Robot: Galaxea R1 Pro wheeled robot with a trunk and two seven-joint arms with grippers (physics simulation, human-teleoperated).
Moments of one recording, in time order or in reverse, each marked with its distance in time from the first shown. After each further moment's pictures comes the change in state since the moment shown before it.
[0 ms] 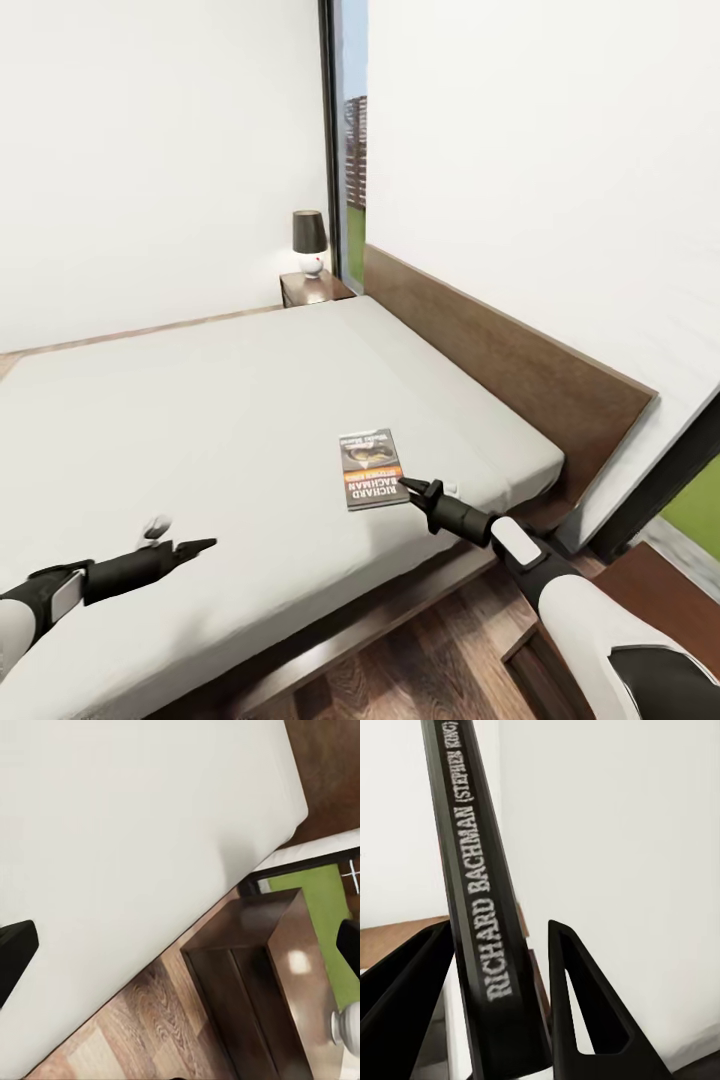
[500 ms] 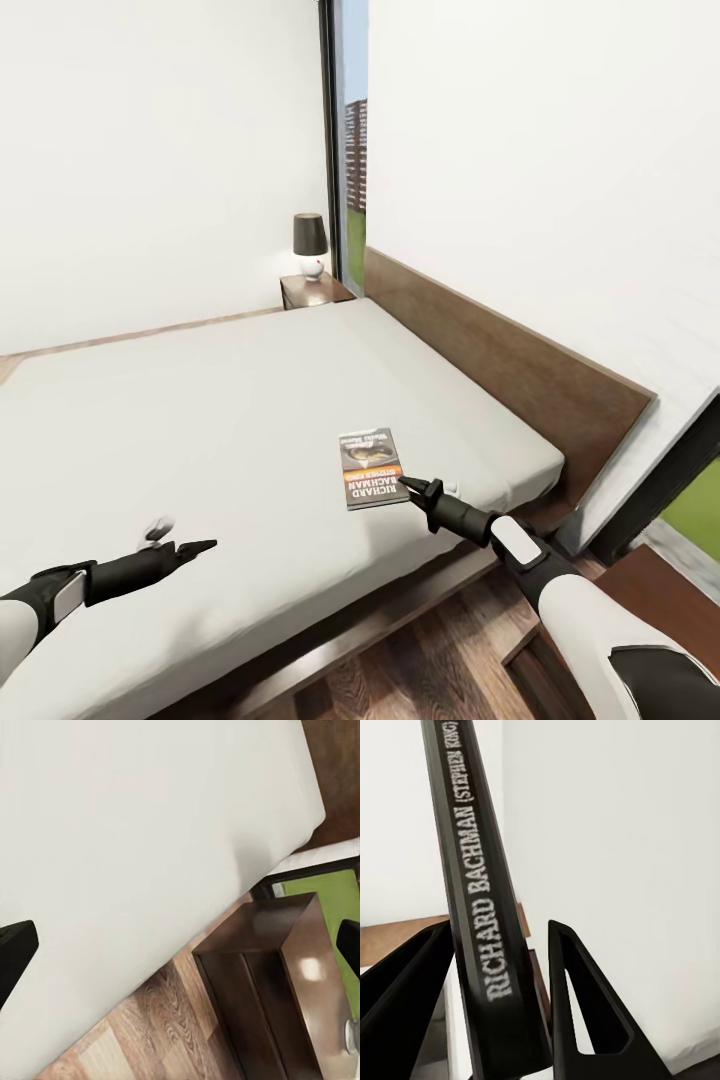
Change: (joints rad) left arm 0.002 -0.006 0.001 0.000 0.006 0.001 0.055; right arm 0.000 0.000 0.001 -0.005 0.001 0.000 0.002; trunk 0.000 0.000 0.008
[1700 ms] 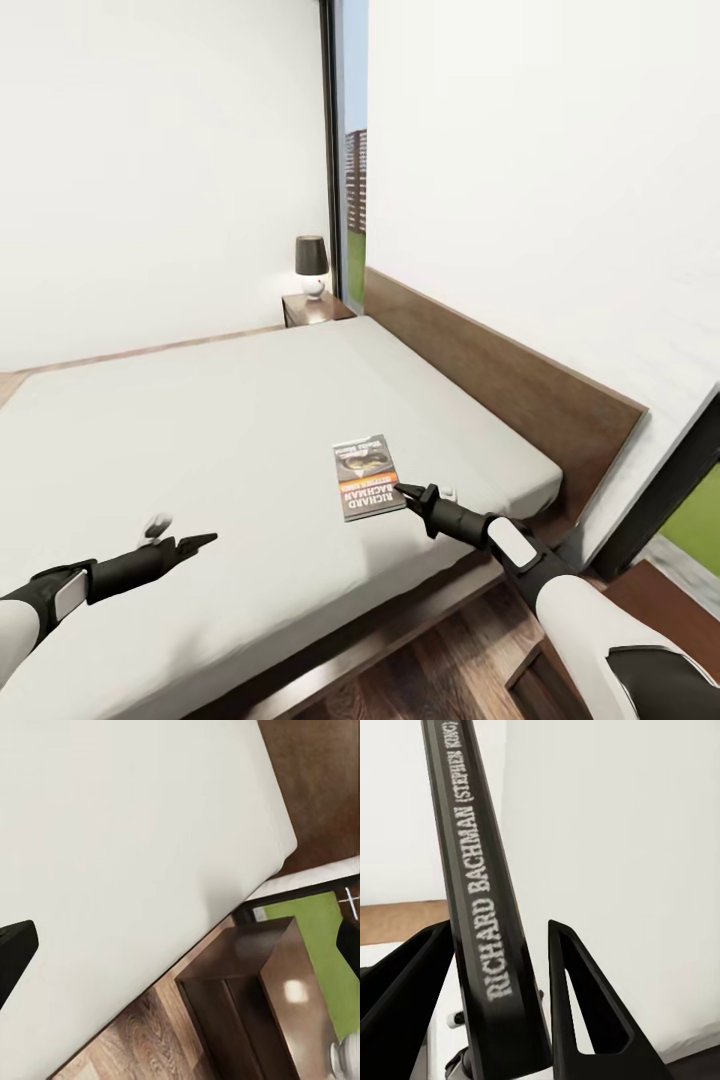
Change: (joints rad) left arm 0.000 -0.003 0.012 0.000 0.044 0.010 -0.008; right arm 0.002 0.008 0.001 0.003 0.069 -0.002 -0.001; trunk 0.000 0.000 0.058
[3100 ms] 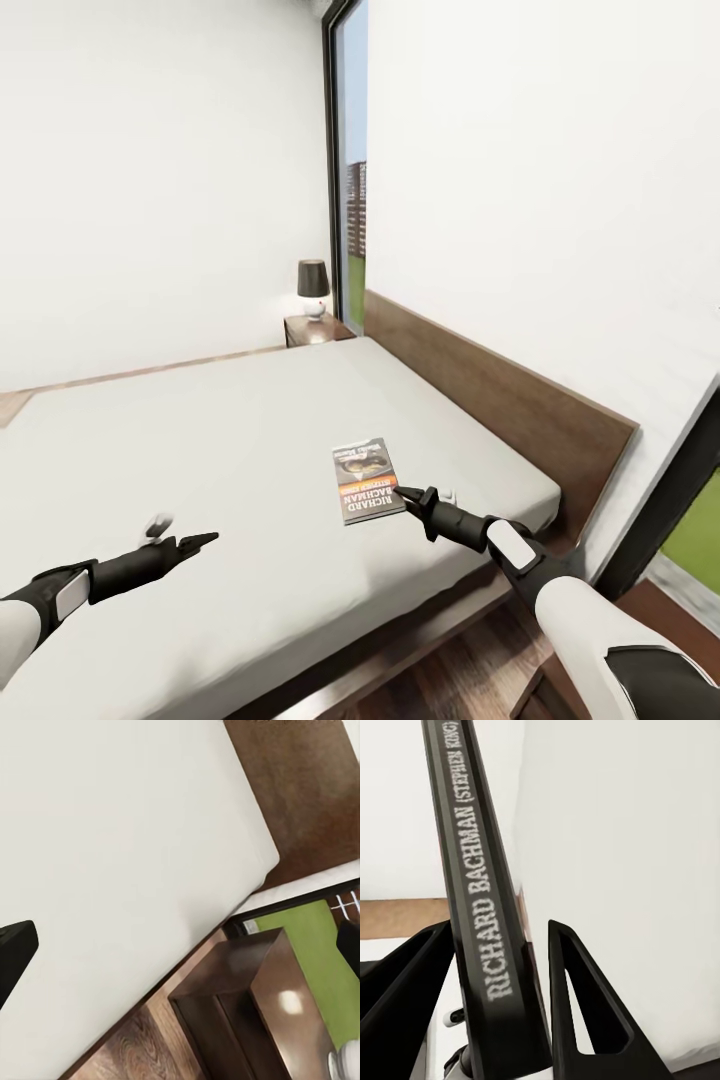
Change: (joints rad) left arm 0.002 -0.004 -0.001 0.000 0.010 -0.004 -0.003; right arm 0.001 0.002 0.000 0.015 0.001 0.000 -0.002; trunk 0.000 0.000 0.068
